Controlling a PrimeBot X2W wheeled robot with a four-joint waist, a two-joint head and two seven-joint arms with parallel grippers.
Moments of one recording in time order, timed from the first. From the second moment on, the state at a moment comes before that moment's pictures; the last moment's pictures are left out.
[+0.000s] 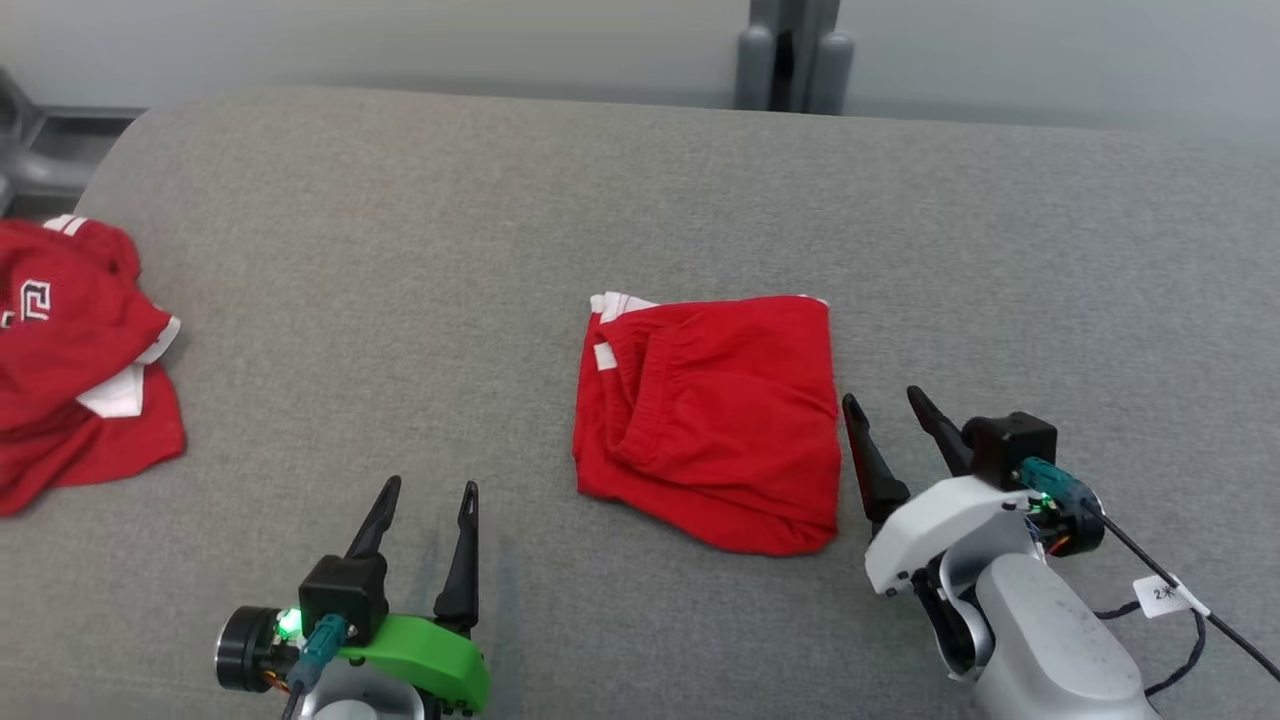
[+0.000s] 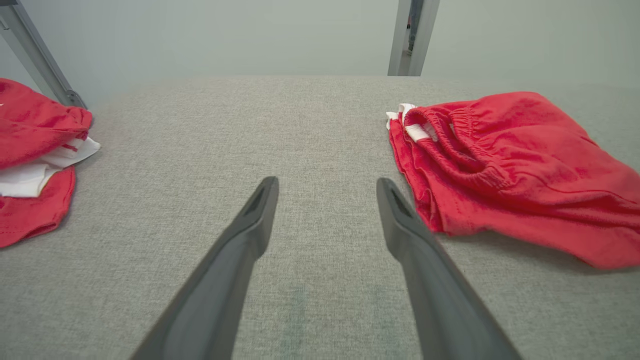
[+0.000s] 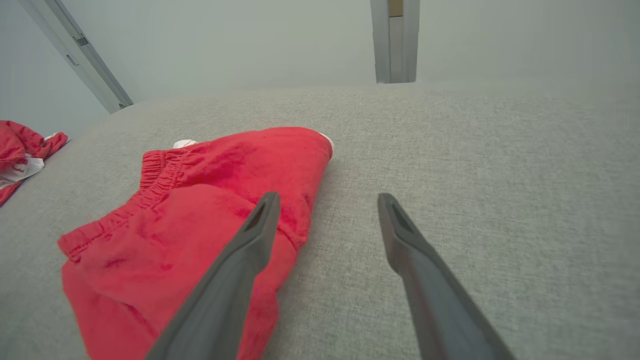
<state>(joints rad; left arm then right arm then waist) -0.10 0.05 -0.18 0.37 -0.13 -0.06 -0.26 -0.36 -0.05 0.19 0.64 0.27 0.13 -0.26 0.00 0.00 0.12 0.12</state>
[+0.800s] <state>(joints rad) -0.14 0.05 -0.18 0.39 -0.13 -0.06 -0.26 -0.43 -0.05 0.22 0.68 0.36 0.13 -0.26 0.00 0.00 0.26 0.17</state>
